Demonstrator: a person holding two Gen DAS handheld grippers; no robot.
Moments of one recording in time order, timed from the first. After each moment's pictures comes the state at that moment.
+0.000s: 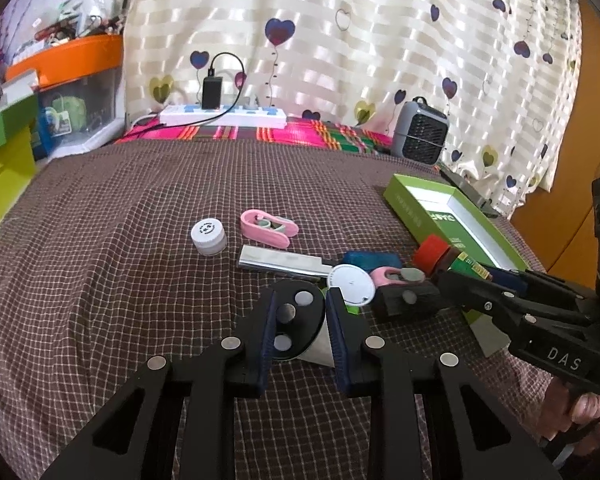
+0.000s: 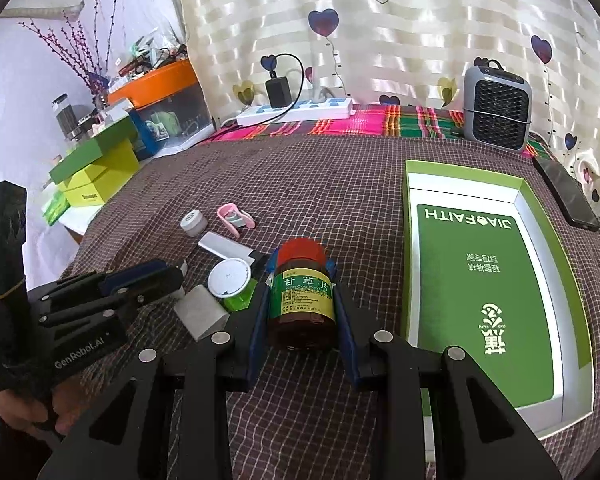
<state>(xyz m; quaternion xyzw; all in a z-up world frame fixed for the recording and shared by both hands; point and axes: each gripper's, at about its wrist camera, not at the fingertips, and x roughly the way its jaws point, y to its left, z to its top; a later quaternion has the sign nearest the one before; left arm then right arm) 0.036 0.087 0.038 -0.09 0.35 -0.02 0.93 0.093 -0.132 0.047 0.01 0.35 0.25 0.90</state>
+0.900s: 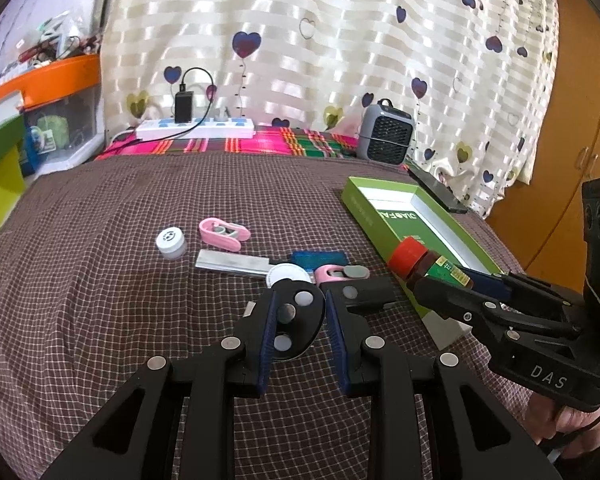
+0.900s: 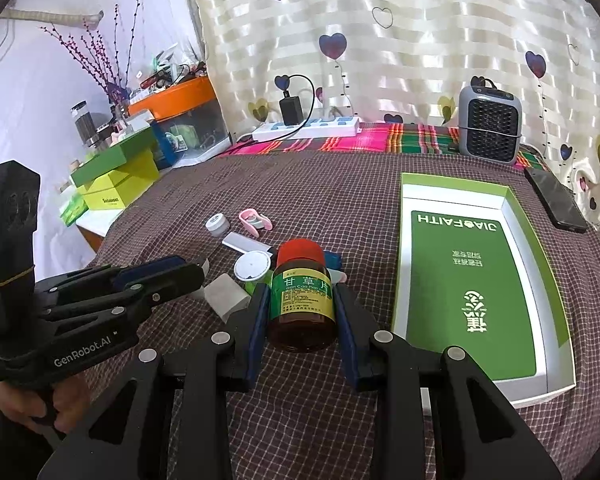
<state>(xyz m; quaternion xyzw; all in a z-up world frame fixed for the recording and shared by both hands) 0.021 0.054 0.058 -0.08 0.34 -0.05 0.94 0.059 -0.150 0.058 0.01 0.32 0.26 0.91</state>
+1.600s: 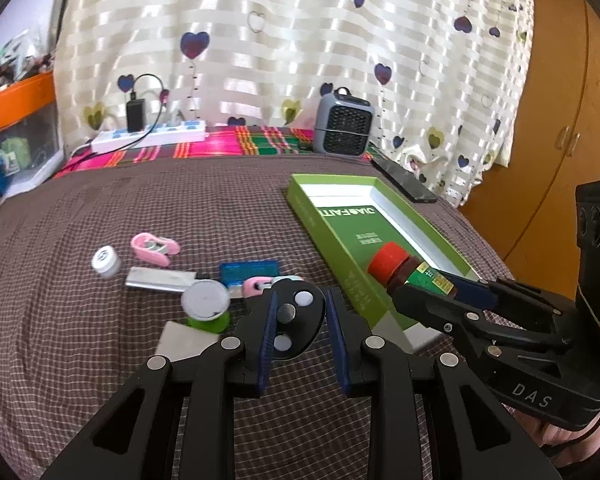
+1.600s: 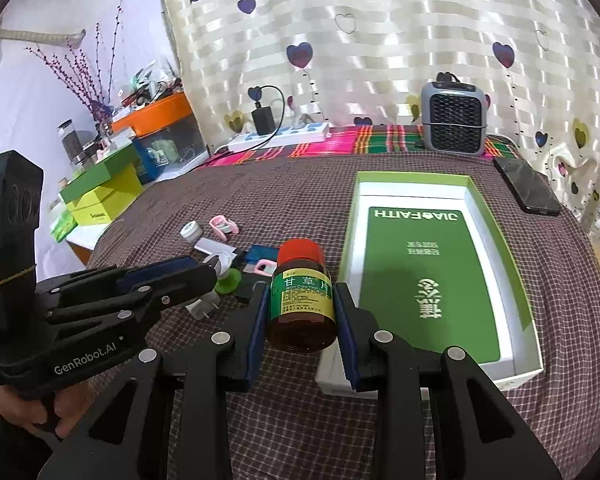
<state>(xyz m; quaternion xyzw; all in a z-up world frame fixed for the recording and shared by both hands) 0.040 0.000 0.062 -0.05 0.34 -0.09 0.93 0.055 -0.193 0.057 0.04 0.32 0.24 0.92</state>
